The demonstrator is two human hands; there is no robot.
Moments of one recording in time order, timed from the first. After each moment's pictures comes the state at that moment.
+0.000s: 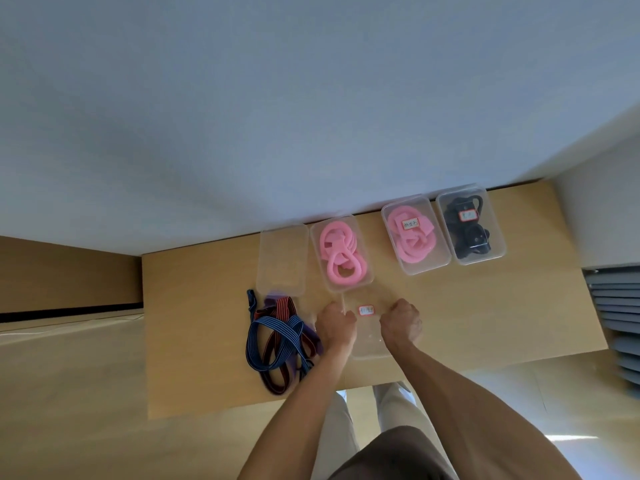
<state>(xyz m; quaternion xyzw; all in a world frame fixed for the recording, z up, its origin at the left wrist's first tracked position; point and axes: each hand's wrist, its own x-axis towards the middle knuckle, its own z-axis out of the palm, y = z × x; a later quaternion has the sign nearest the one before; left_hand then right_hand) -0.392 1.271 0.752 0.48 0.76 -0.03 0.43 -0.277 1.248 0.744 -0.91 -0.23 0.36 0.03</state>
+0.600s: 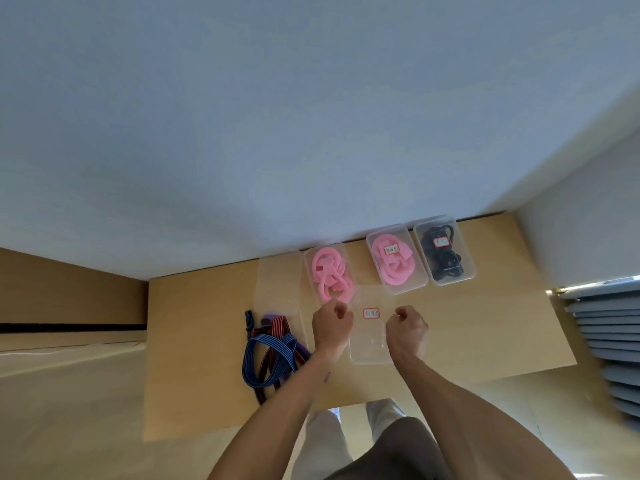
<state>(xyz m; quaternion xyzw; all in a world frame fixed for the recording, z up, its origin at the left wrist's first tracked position) -0.380 1.292 0.814 0.53 0.70 0.12 0.46 -0.249 1.247 0.803 -0.90 -0.19 0.31 0.24</state>
